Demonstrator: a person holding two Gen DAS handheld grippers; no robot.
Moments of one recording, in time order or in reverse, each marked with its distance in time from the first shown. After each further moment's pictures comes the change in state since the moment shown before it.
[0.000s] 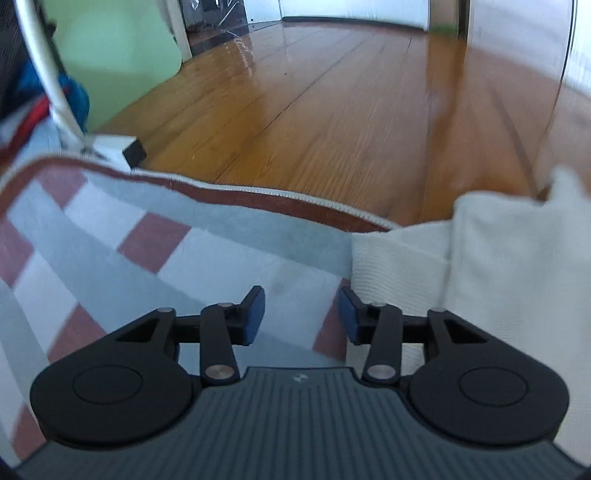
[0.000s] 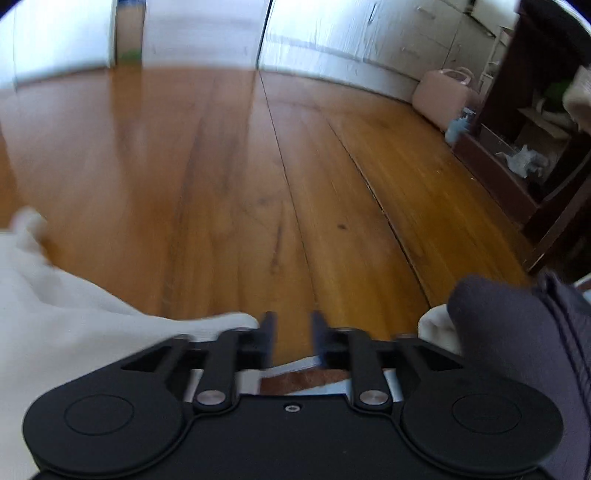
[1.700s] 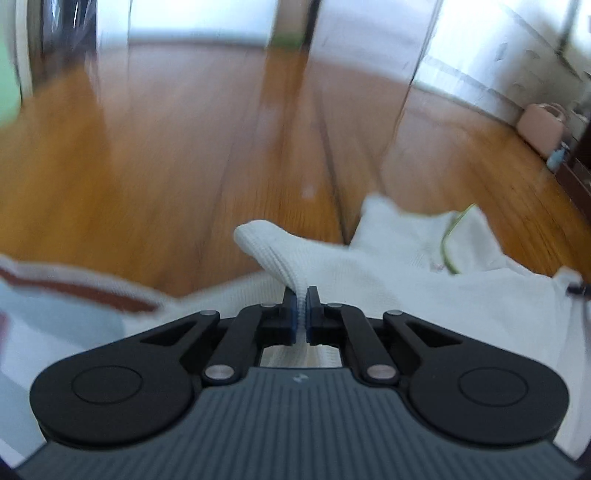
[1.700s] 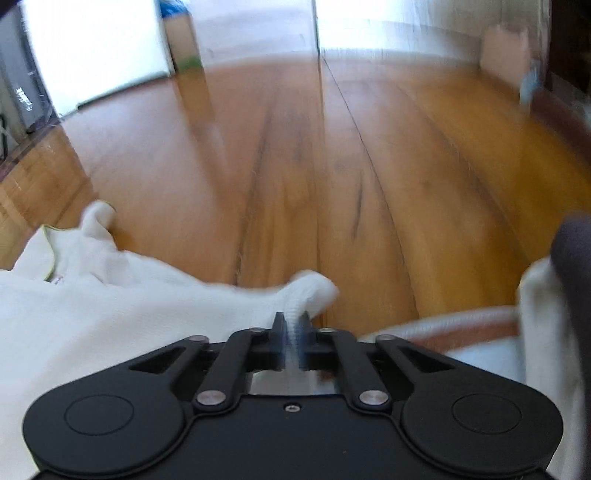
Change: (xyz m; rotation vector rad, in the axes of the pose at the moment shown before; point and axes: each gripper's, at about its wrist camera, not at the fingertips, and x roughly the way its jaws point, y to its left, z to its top) left arm -0.011 -0.109 0.037 0.199 -0.165 -0.489; right arm 0.031 0.009 -0.021 -0.034 -0.091 0.247
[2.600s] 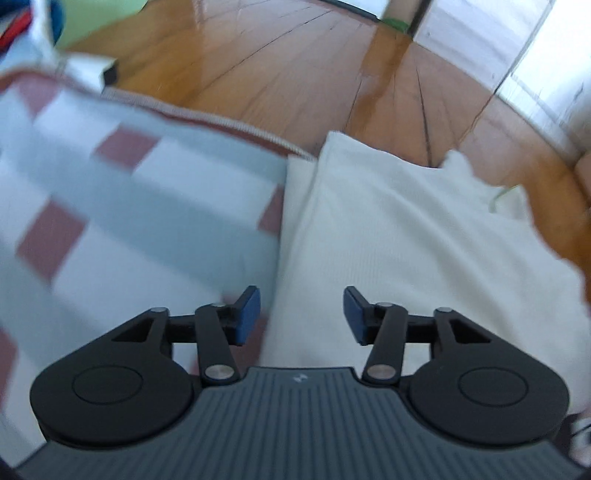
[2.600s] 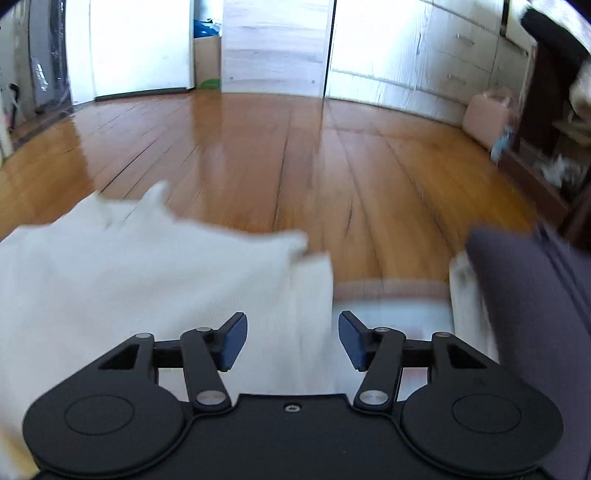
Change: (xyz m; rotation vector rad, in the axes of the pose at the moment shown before) left arm -0.094 0.071 -0.090 -0.408 0.271 0.123; right arm -0.134 0.027 -0.062 -0.012 0.048 -0.026
